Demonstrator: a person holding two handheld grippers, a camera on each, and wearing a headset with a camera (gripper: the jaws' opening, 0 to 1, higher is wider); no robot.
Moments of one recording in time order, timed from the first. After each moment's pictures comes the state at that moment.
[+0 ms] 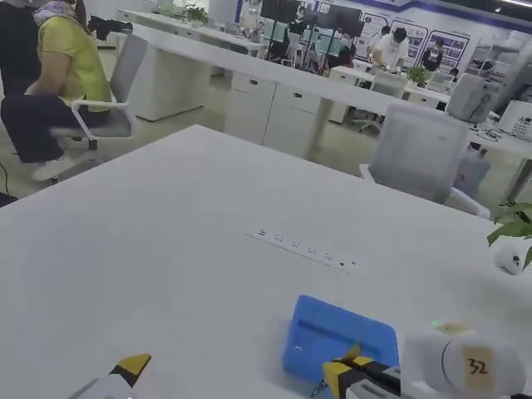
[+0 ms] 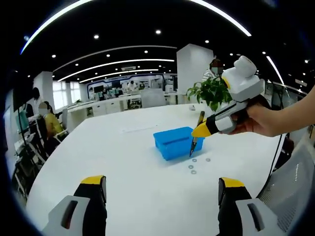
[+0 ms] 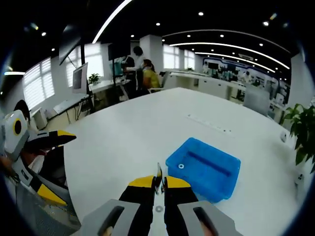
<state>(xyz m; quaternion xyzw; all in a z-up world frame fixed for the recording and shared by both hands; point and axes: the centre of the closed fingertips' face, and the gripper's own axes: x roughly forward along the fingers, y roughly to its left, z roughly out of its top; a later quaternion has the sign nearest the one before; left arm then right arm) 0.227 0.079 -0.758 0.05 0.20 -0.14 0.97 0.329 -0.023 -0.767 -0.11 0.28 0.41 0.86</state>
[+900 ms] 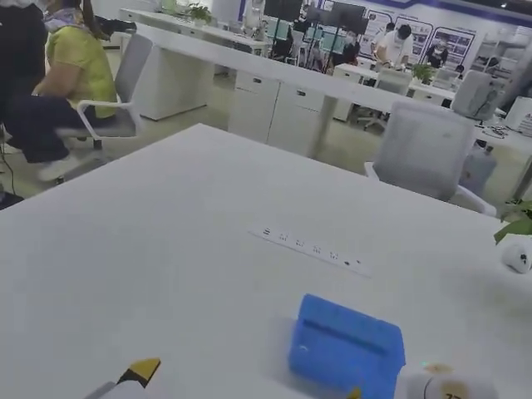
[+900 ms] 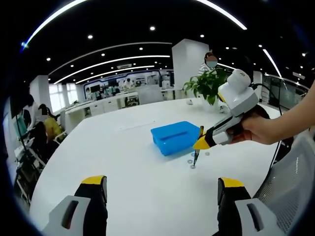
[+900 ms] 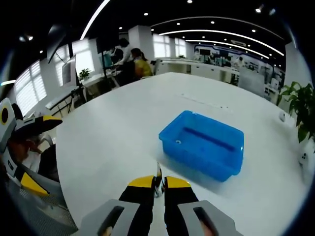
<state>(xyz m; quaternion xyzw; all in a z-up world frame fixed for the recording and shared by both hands) 0.225 0.076 -0.766 0.08 0.22 -0.15 0.96 0.327 -0.035 -0.815 -0.10 0.33 0.38 0.86</state>
